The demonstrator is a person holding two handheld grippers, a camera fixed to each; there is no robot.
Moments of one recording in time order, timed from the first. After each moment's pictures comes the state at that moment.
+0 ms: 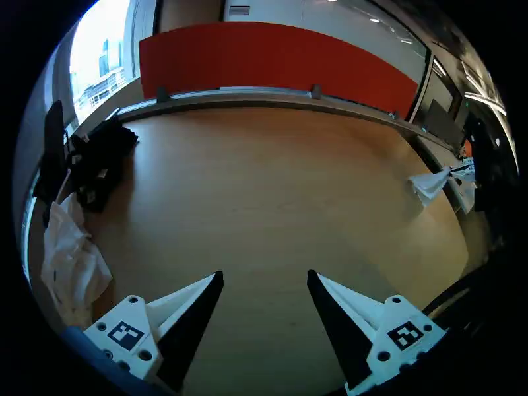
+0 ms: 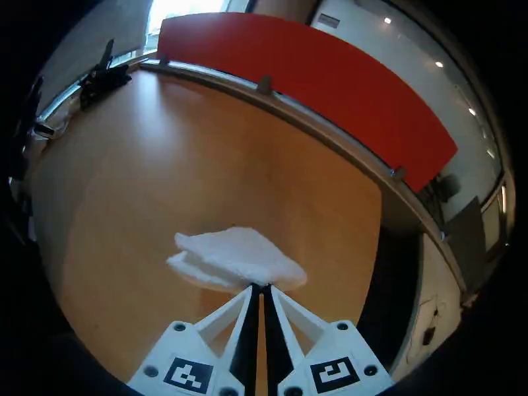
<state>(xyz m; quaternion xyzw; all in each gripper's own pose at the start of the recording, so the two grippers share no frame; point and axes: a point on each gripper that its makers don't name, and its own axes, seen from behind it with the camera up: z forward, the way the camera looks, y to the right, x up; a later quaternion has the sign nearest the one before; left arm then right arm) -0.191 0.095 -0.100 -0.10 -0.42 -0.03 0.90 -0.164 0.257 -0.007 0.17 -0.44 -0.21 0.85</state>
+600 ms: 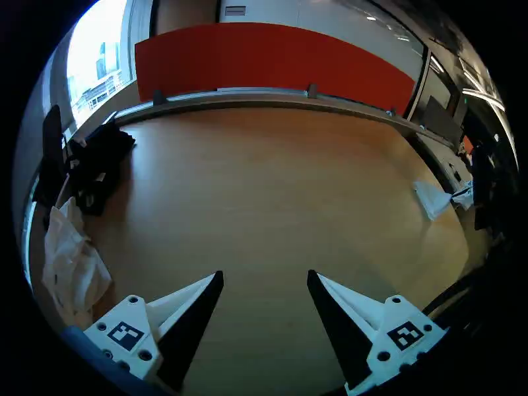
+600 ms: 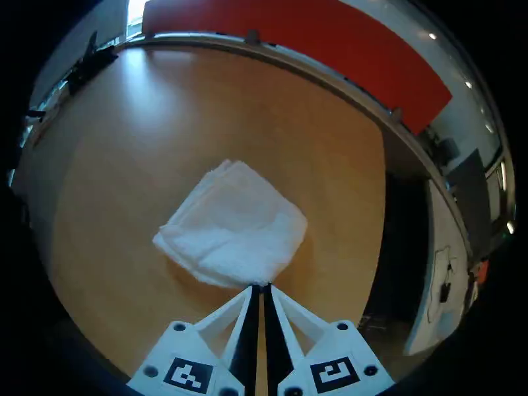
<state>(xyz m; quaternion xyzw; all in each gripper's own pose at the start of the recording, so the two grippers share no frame) -0.189 0.101 -0.101 -0.11 -0.42 -0.02 0.90 -0.232 0.306 -0.090 0.12 -0.53 -0.19 0.82</state>
